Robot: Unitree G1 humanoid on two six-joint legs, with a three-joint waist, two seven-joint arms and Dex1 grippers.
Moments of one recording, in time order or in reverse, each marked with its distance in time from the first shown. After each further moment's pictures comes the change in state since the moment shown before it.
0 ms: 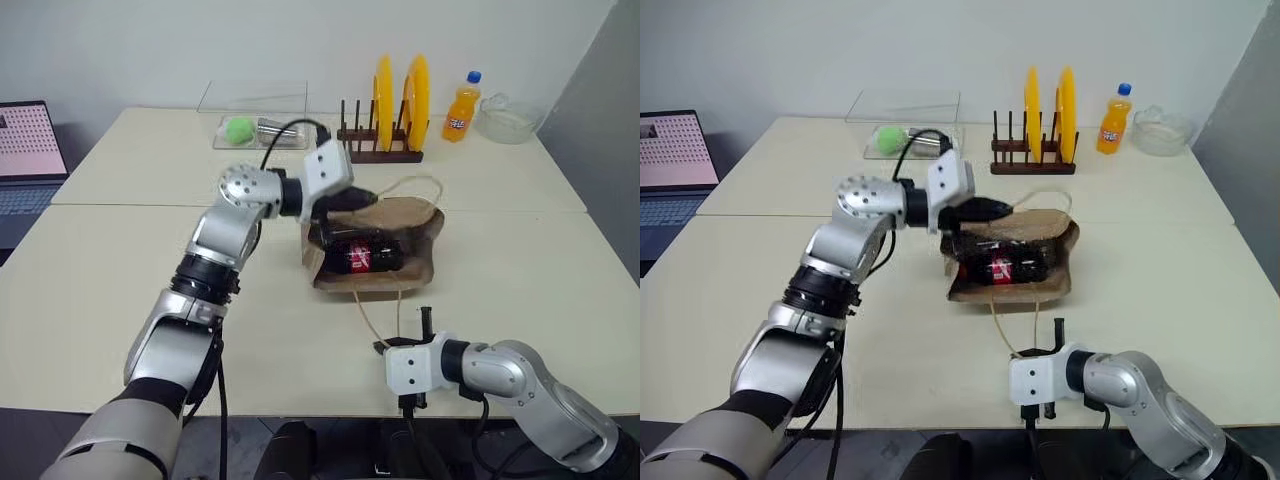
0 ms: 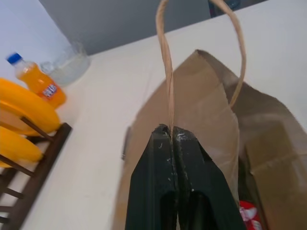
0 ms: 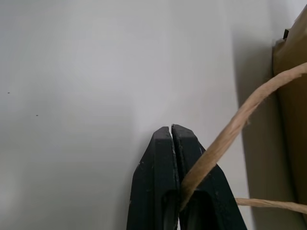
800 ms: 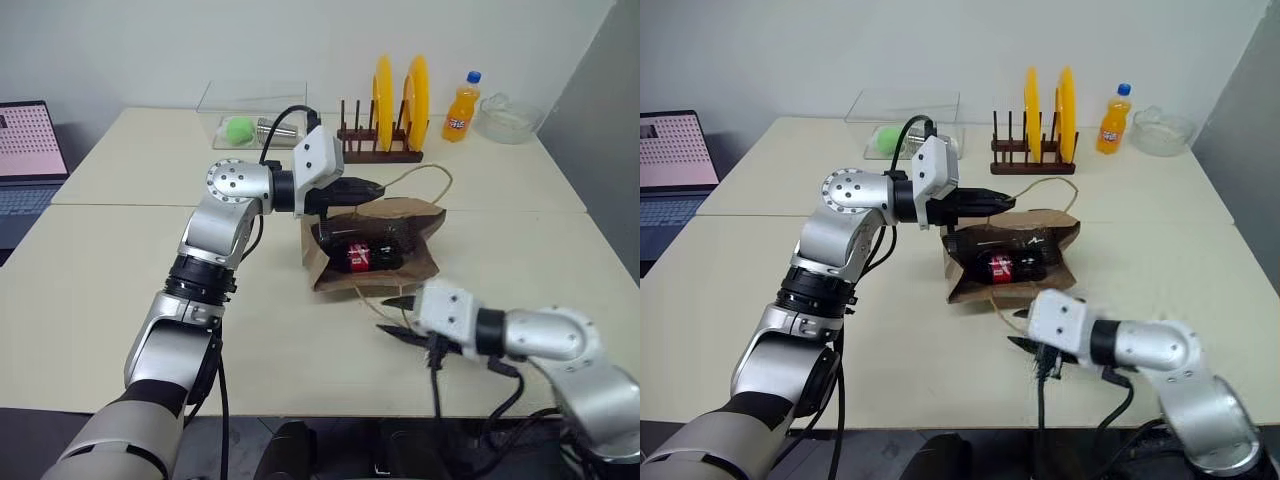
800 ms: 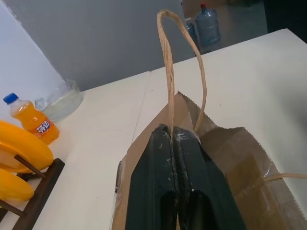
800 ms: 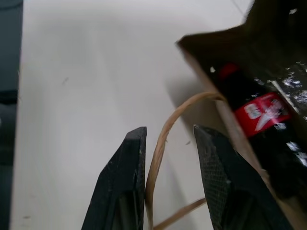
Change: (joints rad) left arm 0.039 -0.004 0.055 -0.089 -0.097 -0.007 -0.090; right arm -0.110 0.129 -0.511 -0.311 0.525 0.637 0.245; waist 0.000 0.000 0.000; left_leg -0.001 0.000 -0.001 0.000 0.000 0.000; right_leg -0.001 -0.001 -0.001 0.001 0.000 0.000
